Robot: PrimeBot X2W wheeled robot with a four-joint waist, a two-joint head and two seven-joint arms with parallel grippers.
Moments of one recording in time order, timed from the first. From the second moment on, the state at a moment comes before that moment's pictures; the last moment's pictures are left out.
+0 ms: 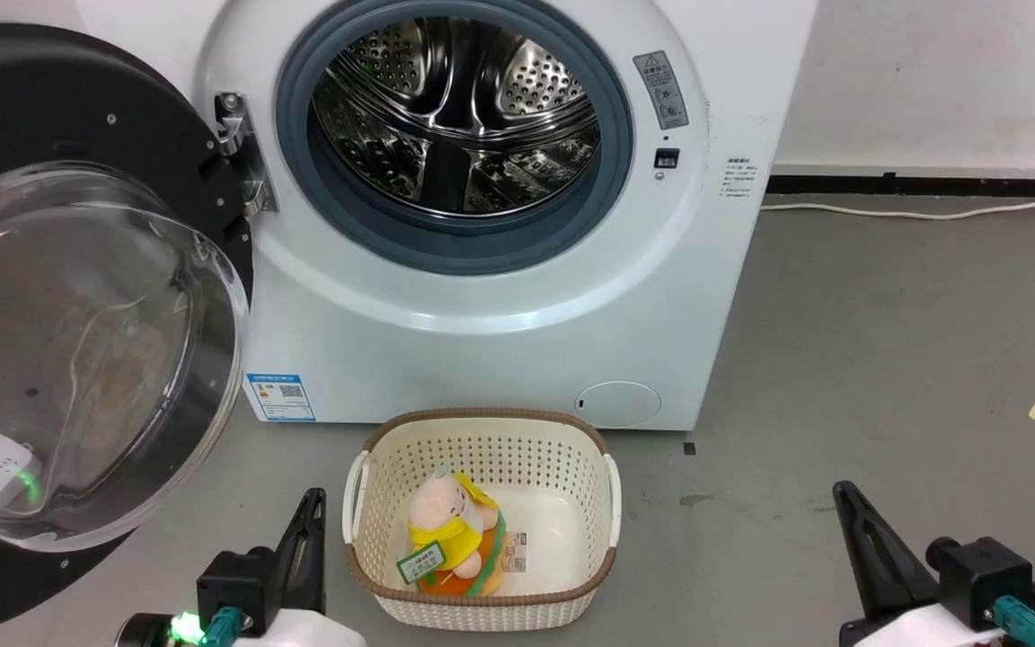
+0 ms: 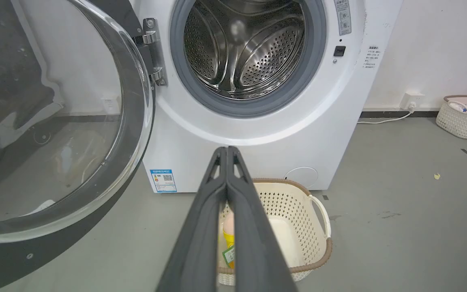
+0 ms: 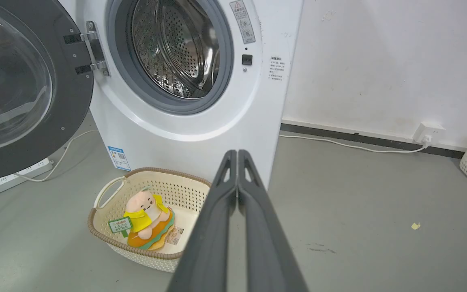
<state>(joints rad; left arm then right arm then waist) 0.06 0.05 -0.05 0.06 -0.05 0.01 -0.11 0.07 -0.06 -0.03 0.03 0.03 0.13 -0.11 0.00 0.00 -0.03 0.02</state>
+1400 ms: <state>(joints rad) 0.02 0.05 -0.01 0.01 -0.01 0.01 -0.02 0.02 -0.06 0.00 0.01 0.01 0.13 -0.01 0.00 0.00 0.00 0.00</state>
